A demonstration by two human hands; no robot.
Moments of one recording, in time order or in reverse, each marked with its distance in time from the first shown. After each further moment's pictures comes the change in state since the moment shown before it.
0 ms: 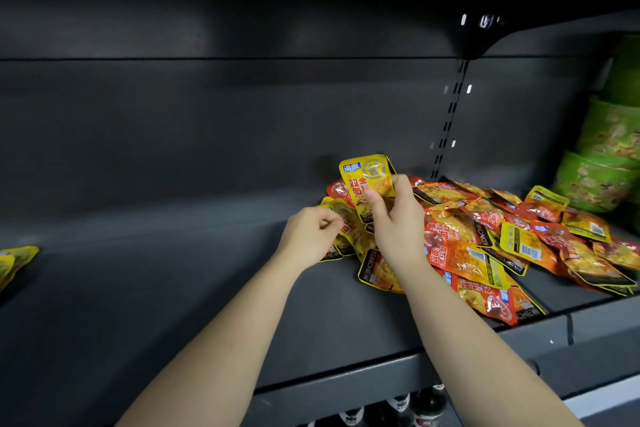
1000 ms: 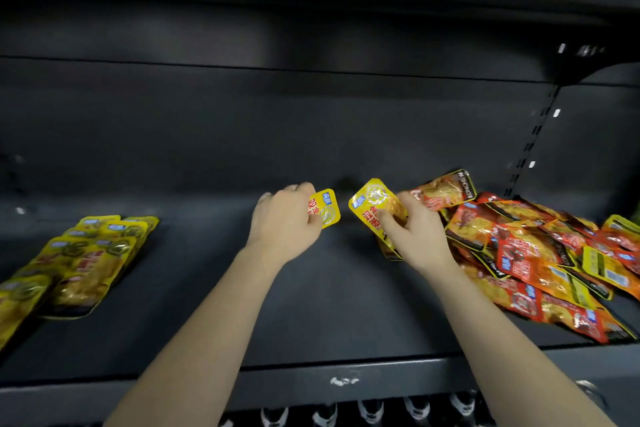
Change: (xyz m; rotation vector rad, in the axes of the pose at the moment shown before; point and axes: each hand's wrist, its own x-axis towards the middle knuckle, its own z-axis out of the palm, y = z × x) left_hand -0.063 -0.033 -0.154 0.712 0.296 0.136; right_hand -0.028 -0.072 0.048 -0.165 -0.356 -0.071
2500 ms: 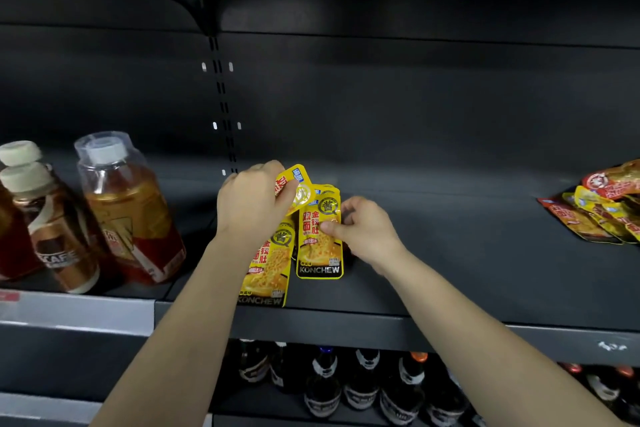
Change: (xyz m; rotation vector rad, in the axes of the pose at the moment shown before) left_hand -0.114 -0.297 -0.119 0.052 0.284 -0.160; right_hand -0.068 -0.279 0.244 0.369 -0.419 0.198
